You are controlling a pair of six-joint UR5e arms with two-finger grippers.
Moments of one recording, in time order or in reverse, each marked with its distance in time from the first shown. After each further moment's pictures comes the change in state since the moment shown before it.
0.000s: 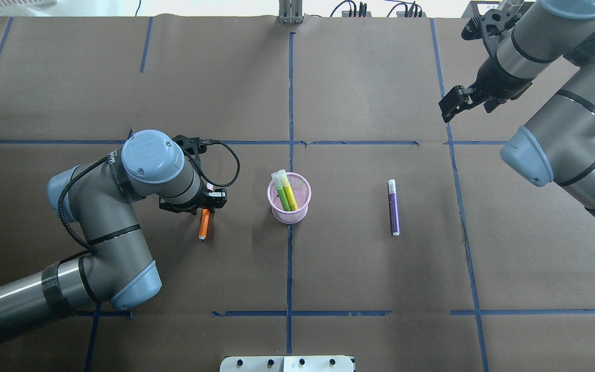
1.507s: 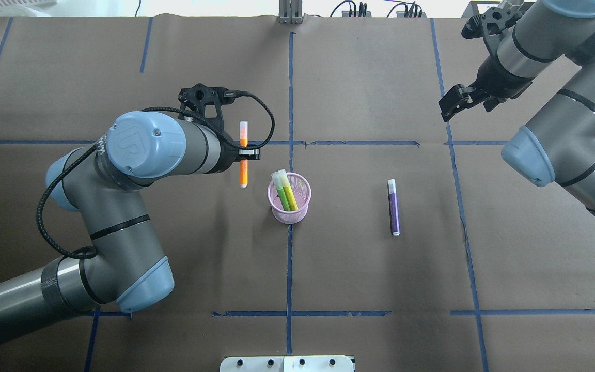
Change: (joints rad) left arm -0.010 -0.089 -0.128 -0.170 0.287 0.115; right arm 0.001 -0.001 0.009 0.002 0.003 0.001
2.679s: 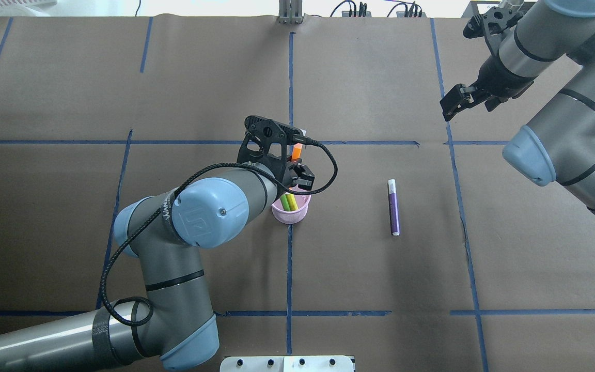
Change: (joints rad) left arm 0.169 -0.091 0.072 -0.090 0.290 0.245; right arm 0.003 -0.001 -0.001 0.000 -0.001 -0.002
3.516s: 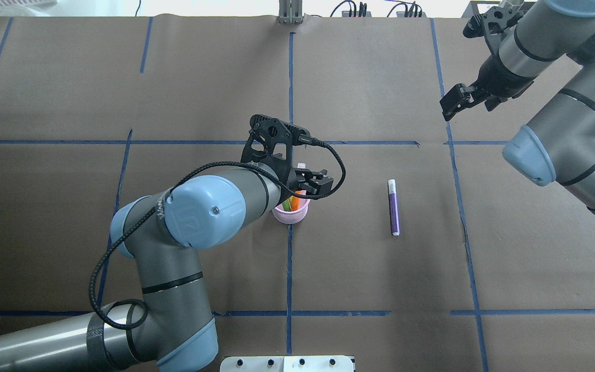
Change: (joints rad) left arm -0.010 -0.005 -0.060 0.006 -0.089 0.010; right arm 0.000 0.000 0.001 0.002 -0.001 0.002
